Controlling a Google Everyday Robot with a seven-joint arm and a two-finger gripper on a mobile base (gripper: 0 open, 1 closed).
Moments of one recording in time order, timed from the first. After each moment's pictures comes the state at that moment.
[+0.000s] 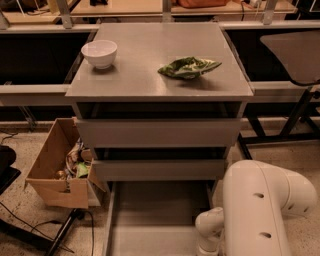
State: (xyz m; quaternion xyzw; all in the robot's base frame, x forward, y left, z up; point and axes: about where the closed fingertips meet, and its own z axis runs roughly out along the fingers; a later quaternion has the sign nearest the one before) arm 0.349 -0.182 0.182 0.67 -0.71 -0.17 0.11
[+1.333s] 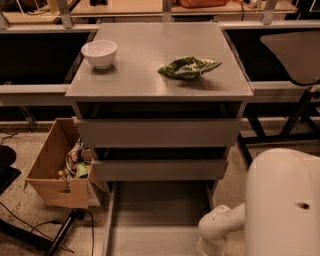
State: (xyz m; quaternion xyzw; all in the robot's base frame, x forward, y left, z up) arm 0.329 -0.174 0.267 0.72 -0.67 -0.15 0.08
